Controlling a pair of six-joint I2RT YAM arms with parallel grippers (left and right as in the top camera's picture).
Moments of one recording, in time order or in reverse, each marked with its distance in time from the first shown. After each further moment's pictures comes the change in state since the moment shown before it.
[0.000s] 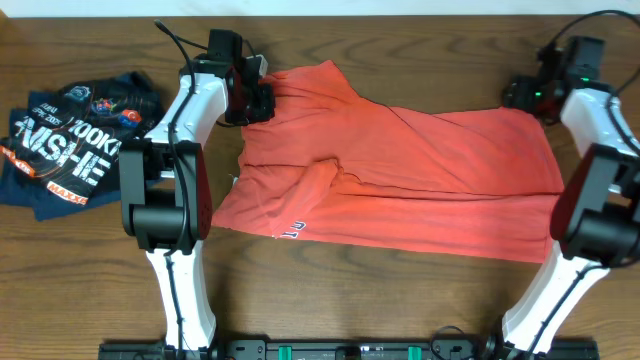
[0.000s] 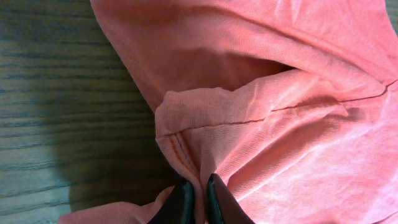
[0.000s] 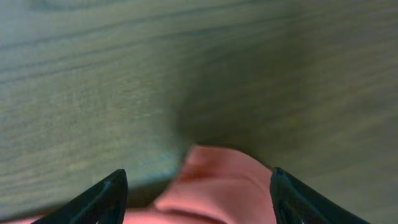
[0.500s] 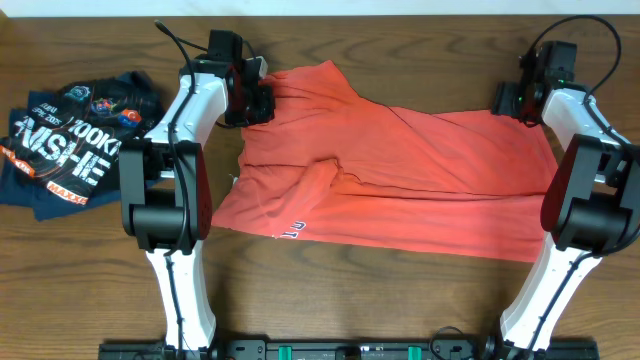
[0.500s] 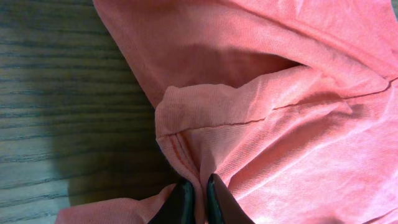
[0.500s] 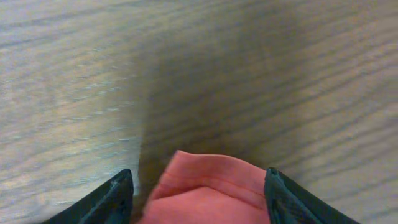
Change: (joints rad) left arm 0.000 0.000 0.000 -0.018 0.000 0.000; right arm 0.031 0.047 0.001 0.006 0.150 0.002
